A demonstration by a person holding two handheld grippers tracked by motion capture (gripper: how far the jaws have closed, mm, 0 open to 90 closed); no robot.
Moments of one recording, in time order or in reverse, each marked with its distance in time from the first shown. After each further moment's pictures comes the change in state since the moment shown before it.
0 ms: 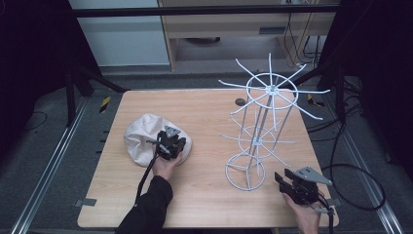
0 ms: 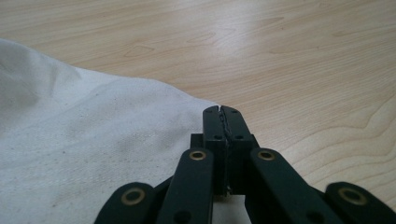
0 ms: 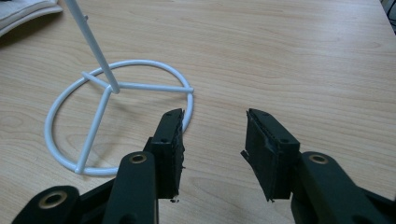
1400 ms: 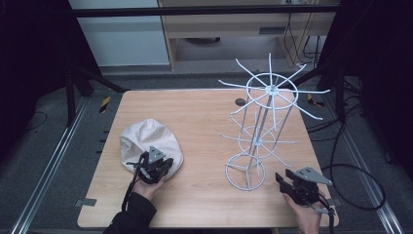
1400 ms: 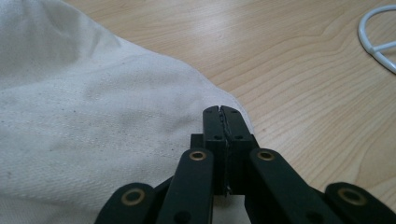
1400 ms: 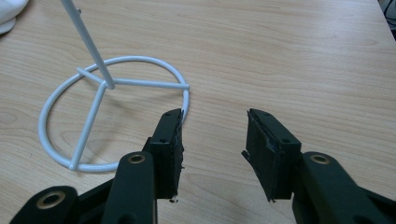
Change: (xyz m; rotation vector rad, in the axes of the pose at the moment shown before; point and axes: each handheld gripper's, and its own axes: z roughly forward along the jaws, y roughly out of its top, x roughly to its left) left arm 0.010 -0.055 -0.069 0.032 -0.067 0.108; right arm -0.002 -0.001 0.000 0.008 -0.011 -0.009
